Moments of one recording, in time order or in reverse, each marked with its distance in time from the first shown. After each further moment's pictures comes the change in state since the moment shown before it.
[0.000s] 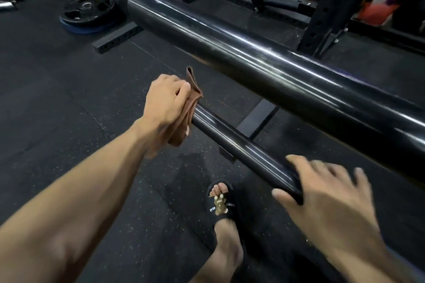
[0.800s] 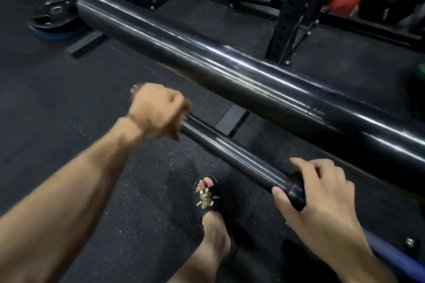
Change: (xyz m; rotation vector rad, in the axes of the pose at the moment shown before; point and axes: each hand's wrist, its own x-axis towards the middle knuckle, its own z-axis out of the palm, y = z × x) left_hand -0.011 0.066 -0.025 0.265 -0.339 0.134; right_hand -0.033 0.047 0.014 0.354 0.044 0.095
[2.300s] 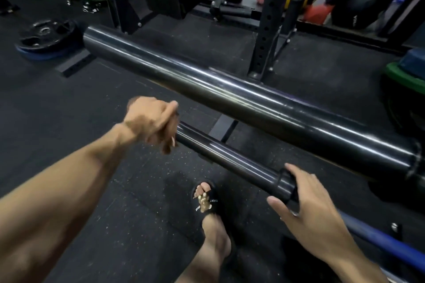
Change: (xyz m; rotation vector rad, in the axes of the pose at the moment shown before) left_hand 0.014 -0.027 0.005 0.044 -0.042 0.137; right_hand -0.025 0.025 0.018 0.220 0.060 -0.108
